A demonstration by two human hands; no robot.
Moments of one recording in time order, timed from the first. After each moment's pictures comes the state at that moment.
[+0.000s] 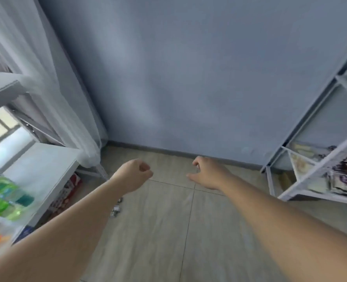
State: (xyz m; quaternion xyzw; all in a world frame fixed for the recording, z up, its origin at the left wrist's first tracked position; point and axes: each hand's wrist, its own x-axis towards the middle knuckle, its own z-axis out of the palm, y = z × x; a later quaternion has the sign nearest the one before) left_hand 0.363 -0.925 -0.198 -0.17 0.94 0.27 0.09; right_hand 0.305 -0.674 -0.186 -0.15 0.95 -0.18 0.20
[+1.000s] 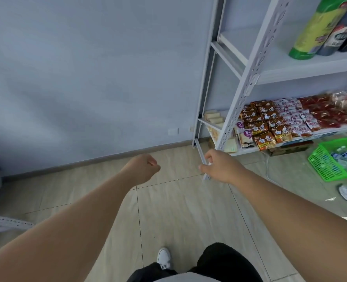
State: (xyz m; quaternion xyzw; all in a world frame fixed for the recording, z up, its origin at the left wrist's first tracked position) left_hand 0.189 -0.574 -0.252 0.05 0.94 0.27 0.23; right_hand 0.258 -0.310 -0.231 0.12 0.95 -0.22 0.18
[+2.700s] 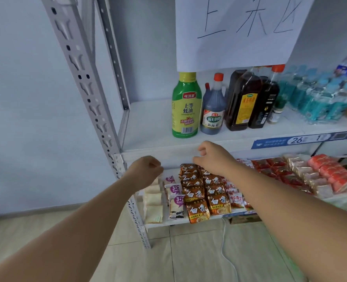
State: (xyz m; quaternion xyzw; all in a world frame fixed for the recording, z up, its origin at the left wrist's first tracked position) left_hand 0.096 -0.011 -0.154 0.04 0.93 0.35 0.08; right_hand 0.119 0.231 -0.116 0.06 0.95 -0.29 0.05
